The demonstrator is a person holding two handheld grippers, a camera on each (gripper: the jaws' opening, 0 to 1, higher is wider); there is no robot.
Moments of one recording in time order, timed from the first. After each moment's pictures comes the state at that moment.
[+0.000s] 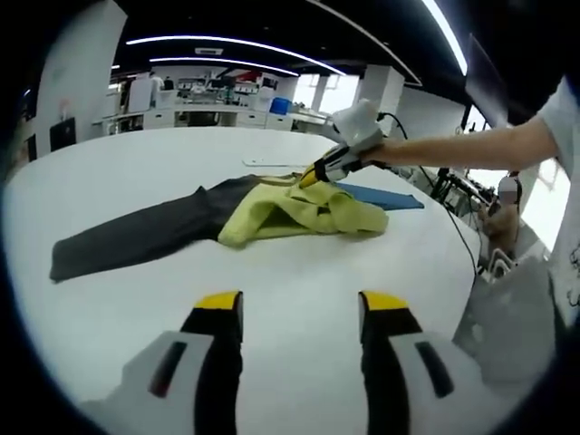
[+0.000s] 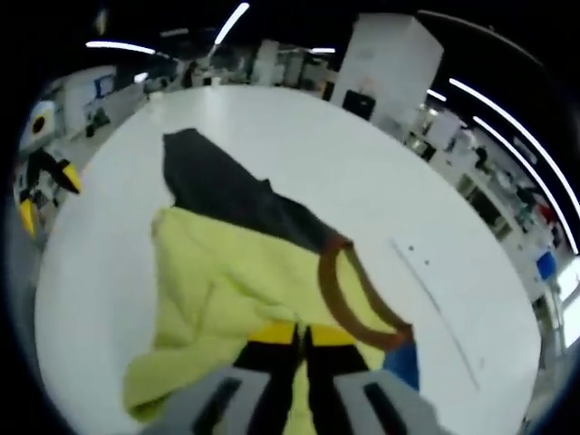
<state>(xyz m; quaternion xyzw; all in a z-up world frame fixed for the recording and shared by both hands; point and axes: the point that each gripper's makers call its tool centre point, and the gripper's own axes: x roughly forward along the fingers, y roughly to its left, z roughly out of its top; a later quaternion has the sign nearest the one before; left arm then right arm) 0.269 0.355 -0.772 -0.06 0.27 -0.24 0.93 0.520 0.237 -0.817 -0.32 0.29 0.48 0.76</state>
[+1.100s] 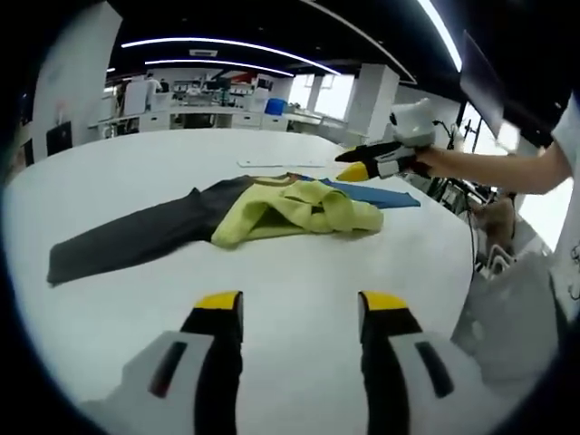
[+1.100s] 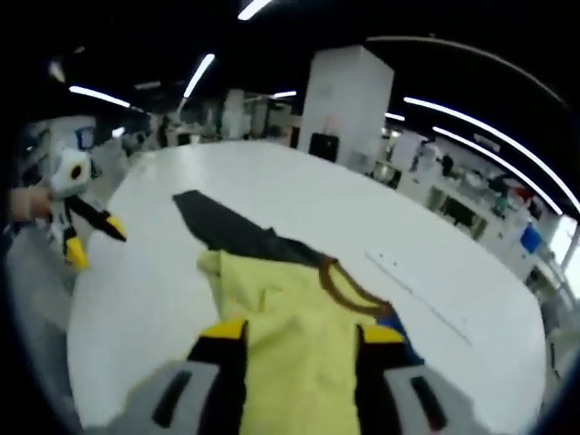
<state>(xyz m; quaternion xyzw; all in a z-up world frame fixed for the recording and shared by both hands) 0.267 0.350 -0.771 -0.05 0.27 -0.24 0.93 0.444 0.183 -0.748 -0.22 0.21 0.47 0.83</state>
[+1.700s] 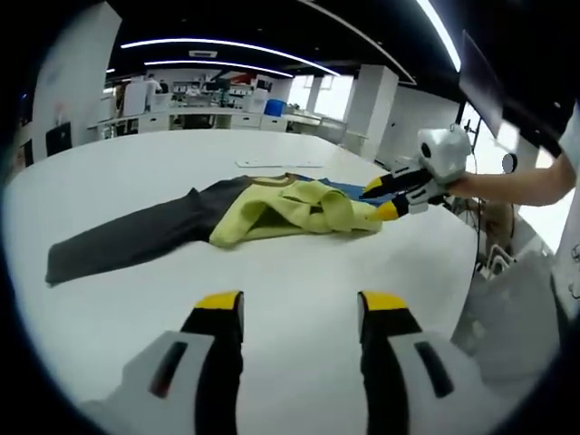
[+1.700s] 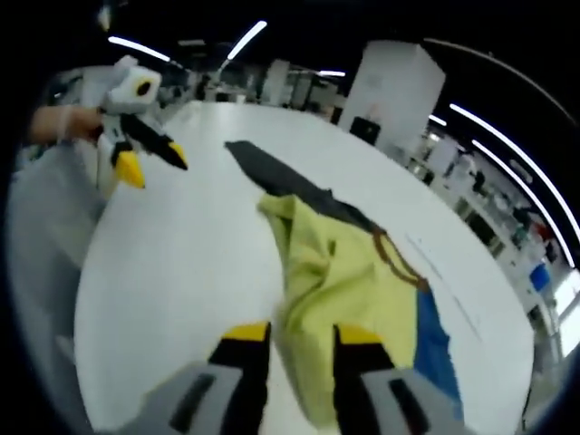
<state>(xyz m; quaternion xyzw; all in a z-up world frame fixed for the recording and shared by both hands) 0.268 0.348 -0.773 -0.05 0.27 -0.25 0.93 0.377 0.179 -0.798 -0.32 0.23 0.51 0.77</state>
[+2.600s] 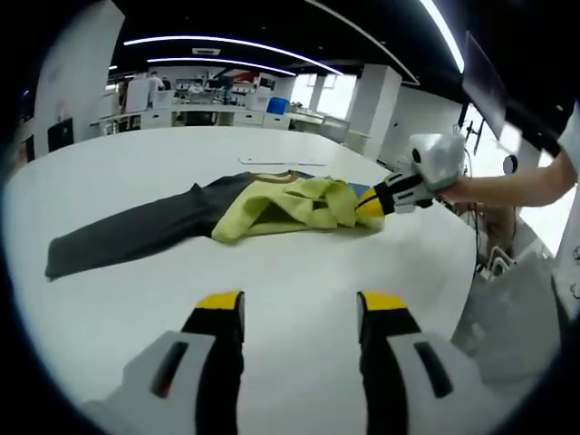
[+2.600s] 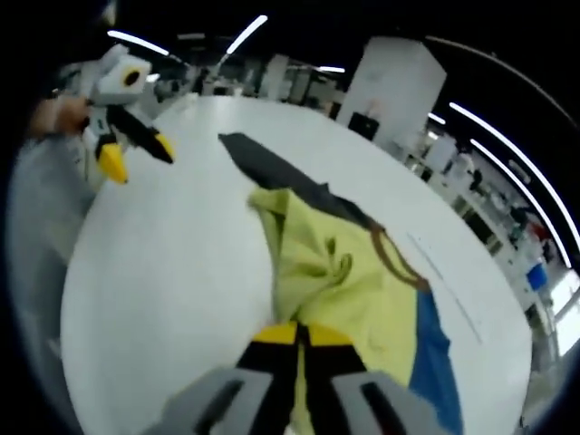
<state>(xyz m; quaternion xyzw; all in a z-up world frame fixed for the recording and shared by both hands) 0.267 0.349 -0.778 -0.05 0.27 -0.24 0.93 0.401 0.176 -0.793 -0.31 0.23 0.48 0.79</state>
